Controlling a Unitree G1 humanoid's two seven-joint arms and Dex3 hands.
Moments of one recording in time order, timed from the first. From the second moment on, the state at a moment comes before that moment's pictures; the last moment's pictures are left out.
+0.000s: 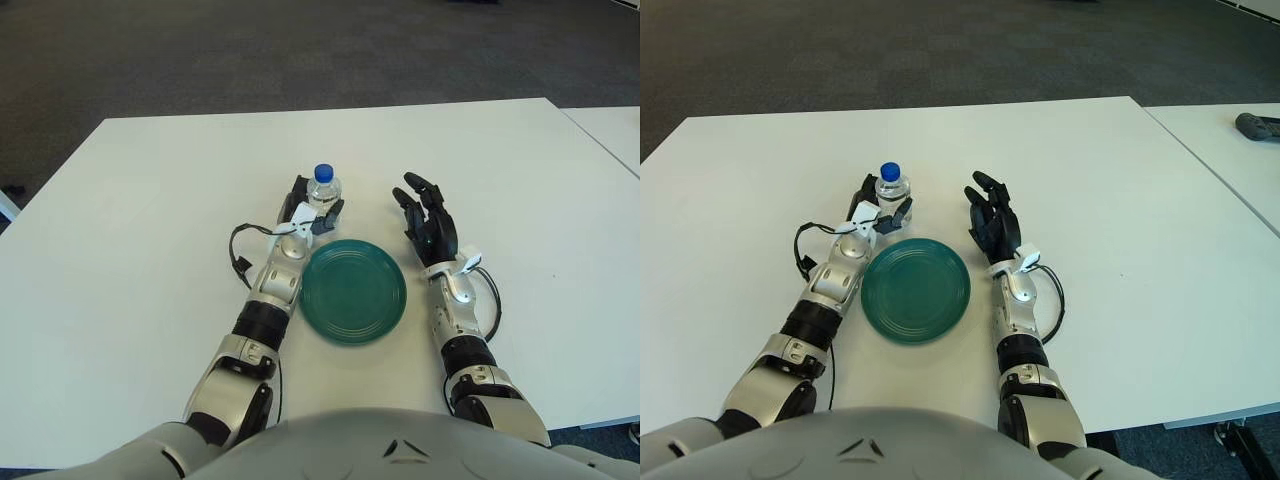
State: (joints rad) left arm -0.36 -0.13 -0.15 0.39 0.29 0.24 0.28; right arm -0.24 0.11 -0.15 0.69 0.22 -0.61 0.32
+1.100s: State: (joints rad) left arm -0.33 -0.14 -0.16 0.36 0.24 0.10 0.25; right arm -0.25 0.11 -0.16 0.71 0.22 -0.63 0.32
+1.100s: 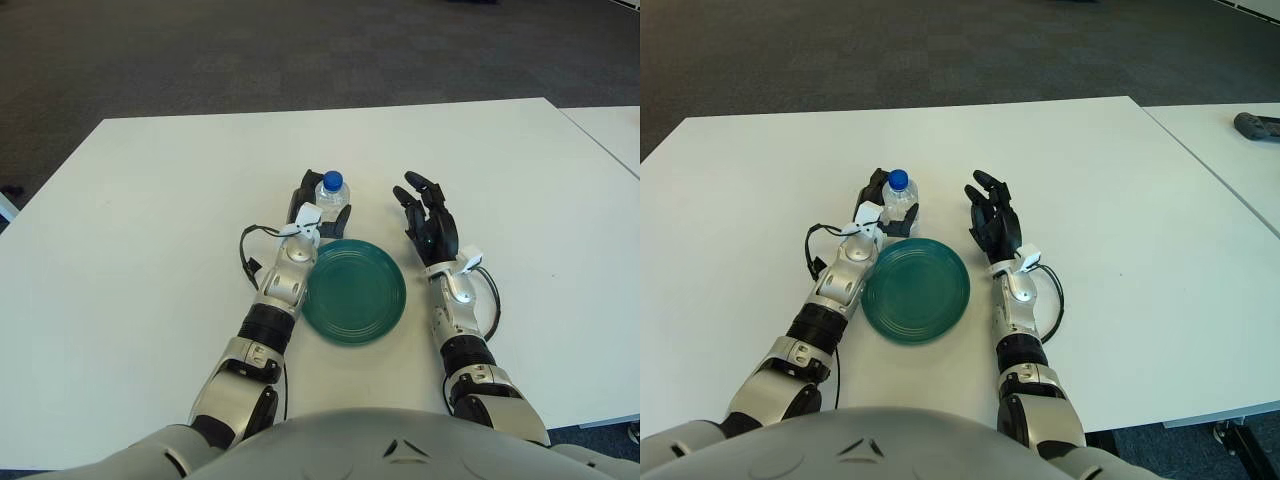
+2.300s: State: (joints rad) left arm -0.04 -0.06 -0.32 -0.29 0.29 0.33 0.06; right arm -0.34 0.10 -0.20 0.88 0.19 -0.67 0.31
